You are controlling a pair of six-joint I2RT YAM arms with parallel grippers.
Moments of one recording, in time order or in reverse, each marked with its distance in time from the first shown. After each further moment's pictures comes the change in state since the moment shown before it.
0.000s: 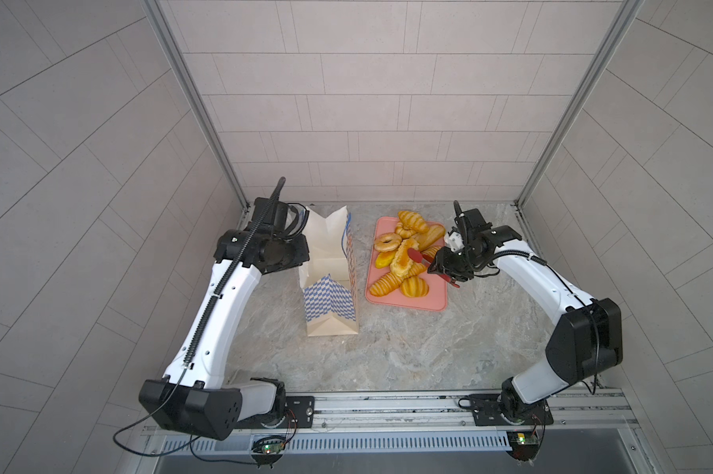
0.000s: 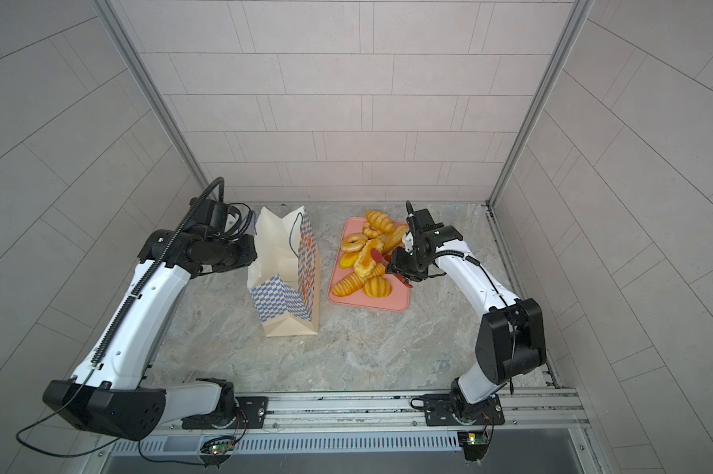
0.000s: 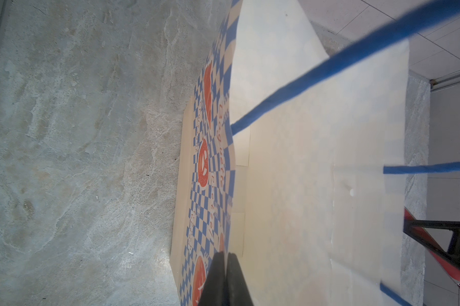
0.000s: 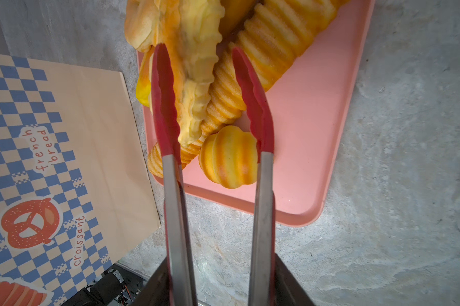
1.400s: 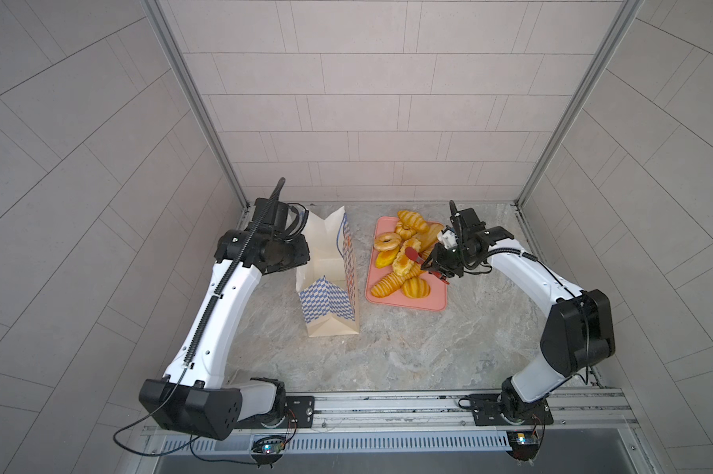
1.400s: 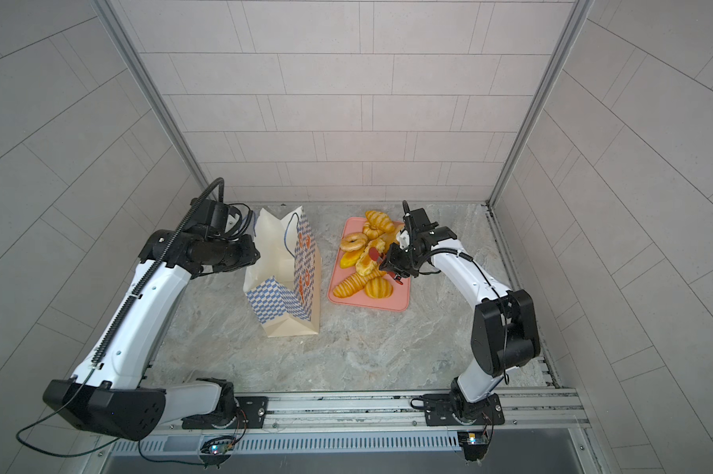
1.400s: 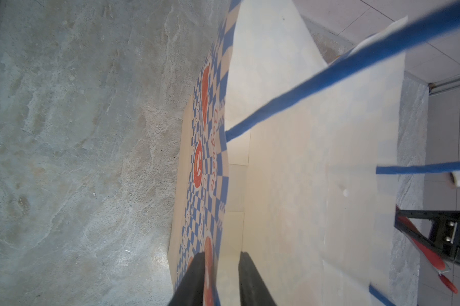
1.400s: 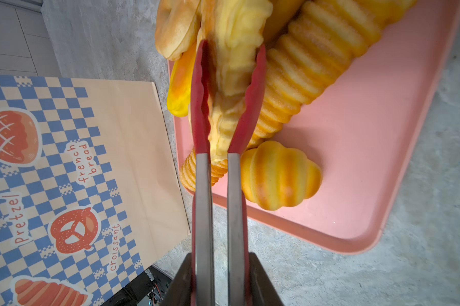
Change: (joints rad) left arm 0.000 0.000 -0.005 0.001 0.003 -0.019; right arm -0.008 0.005 -0.035 0.116 -0.103 0.085
